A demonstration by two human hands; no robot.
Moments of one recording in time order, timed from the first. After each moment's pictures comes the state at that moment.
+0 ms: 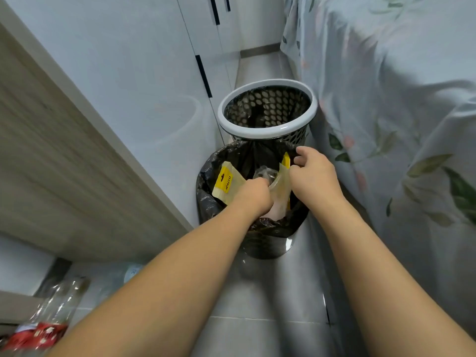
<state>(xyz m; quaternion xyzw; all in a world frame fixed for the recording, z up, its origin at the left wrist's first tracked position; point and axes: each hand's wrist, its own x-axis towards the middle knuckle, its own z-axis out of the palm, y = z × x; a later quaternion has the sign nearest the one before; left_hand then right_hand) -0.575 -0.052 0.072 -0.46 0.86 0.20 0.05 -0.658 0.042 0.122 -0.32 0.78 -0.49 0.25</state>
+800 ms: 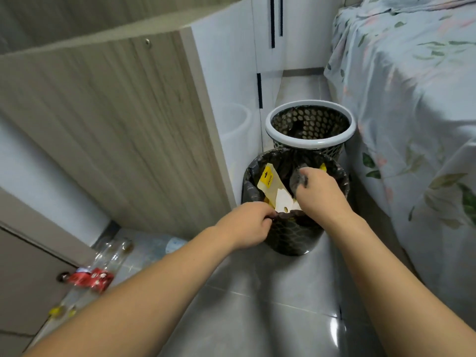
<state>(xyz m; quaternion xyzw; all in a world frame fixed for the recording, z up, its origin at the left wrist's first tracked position) -0.424 0.012 0.133 -0.36 0.91 0.20 0.02 -0.582 0.064 0.156 -0.49 0.80 -0.31 0.16</state>
